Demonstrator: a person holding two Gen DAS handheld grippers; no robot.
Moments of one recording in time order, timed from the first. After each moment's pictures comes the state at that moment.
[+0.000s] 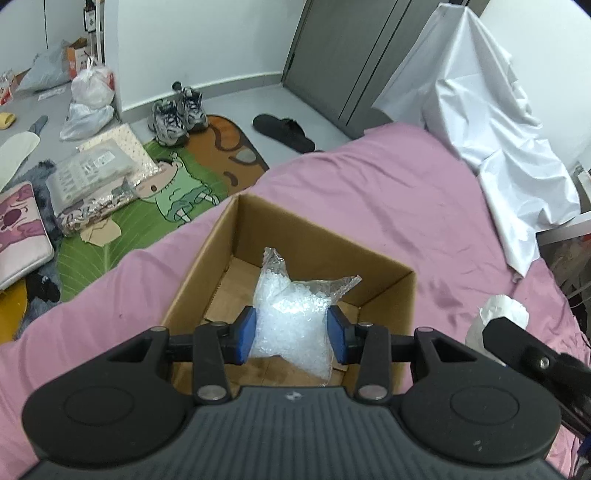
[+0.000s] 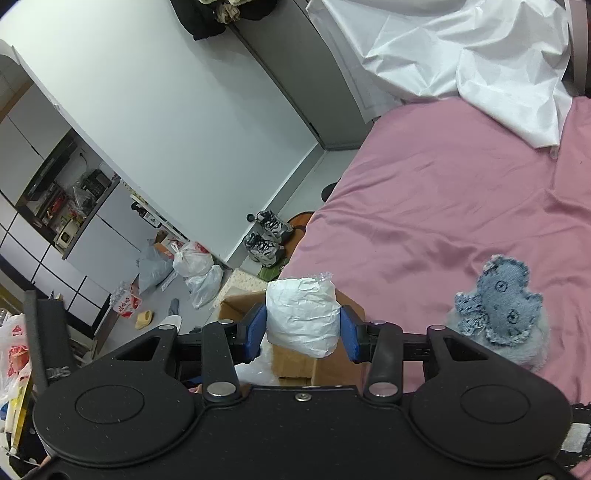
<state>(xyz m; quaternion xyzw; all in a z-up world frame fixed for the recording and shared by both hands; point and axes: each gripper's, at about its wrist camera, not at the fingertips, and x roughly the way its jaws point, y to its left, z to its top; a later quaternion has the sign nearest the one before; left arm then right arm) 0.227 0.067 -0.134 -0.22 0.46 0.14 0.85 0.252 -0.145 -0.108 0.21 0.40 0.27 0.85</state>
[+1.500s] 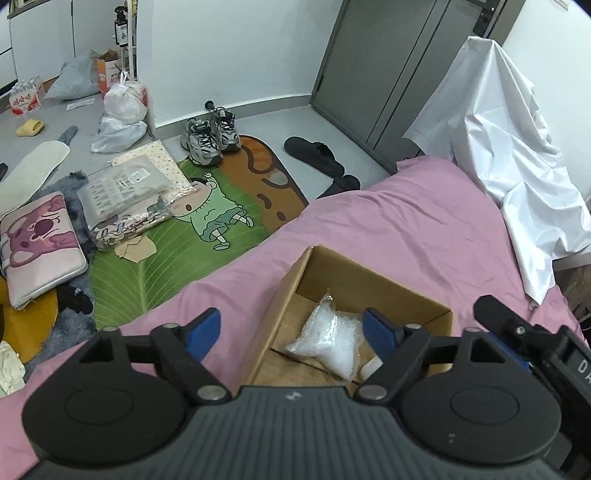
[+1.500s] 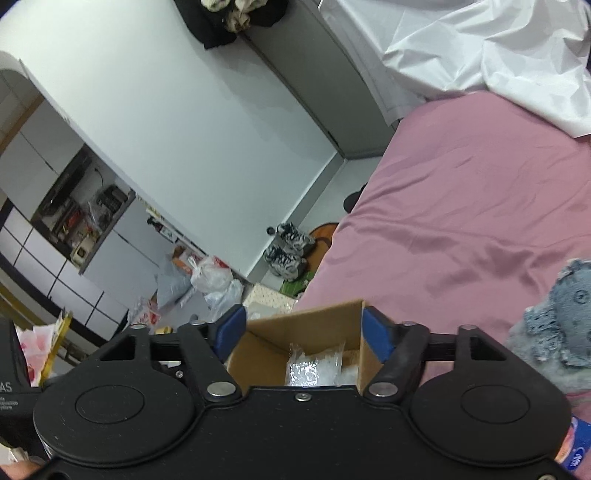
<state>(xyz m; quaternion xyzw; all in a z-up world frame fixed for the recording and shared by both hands) 0.204 0.111 -0.096 -0.22 0.43 0.18 0.85 0.270 -0.120 -0.119 0.25 0.37 0.29 0.85</state>
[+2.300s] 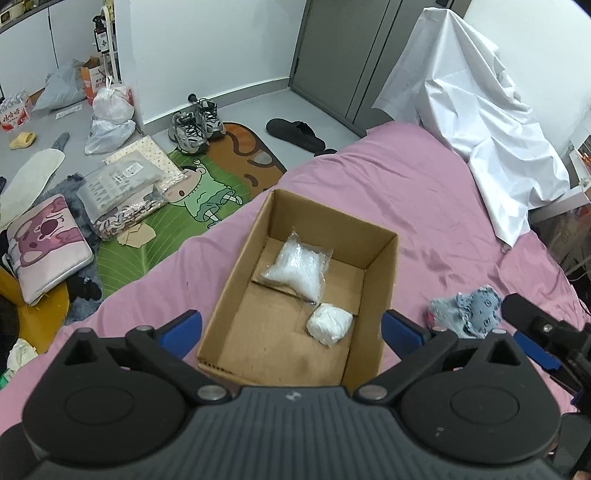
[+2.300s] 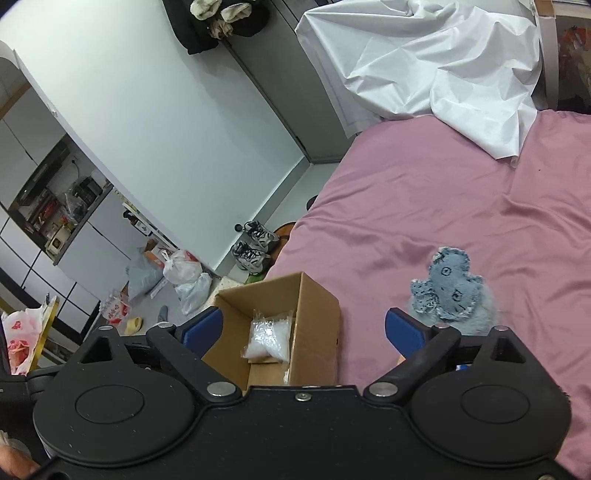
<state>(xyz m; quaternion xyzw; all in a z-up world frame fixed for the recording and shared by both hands) 0.155 0.053 -0.059 -0.18 0.47 0.15 0.85 0.212 -0.186 -0.079 0.21 0.38 0.24 0.87</state>
